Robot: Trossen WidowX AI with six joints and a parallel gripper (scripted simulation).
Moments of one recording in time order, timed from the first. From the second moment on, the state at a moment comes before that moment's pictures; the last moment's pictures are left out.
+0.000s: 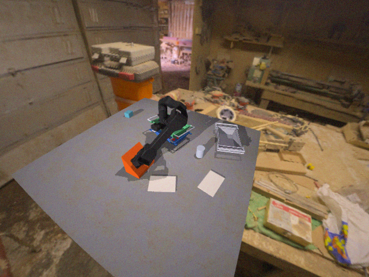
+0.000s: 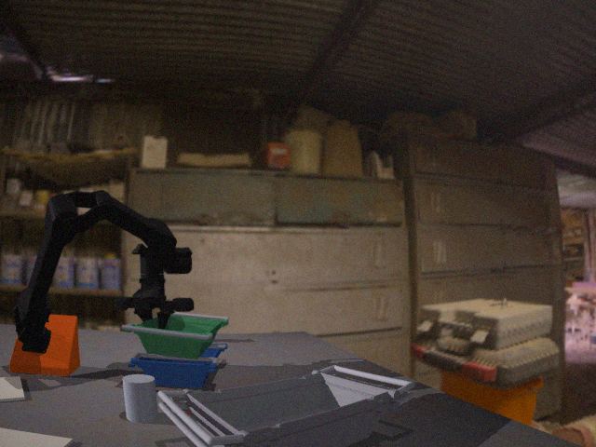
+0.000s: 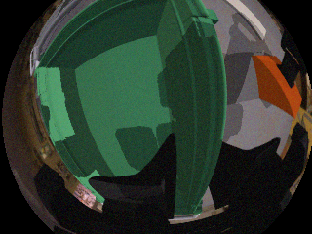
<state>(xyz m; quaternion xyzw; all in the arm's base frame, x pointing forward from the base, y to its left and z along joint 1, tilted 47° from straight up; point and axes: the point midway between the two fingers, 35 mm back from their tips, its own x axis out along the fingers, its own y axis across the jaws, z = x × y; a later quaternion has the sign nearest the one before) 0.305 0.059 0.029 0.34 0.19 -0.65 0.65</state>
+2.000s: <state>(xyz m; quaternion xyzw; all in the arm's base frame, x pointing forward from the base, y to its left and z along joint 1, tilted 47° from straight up) 0.300 0.121 0.087 0.34 0.21 -0.64 0.65</state>
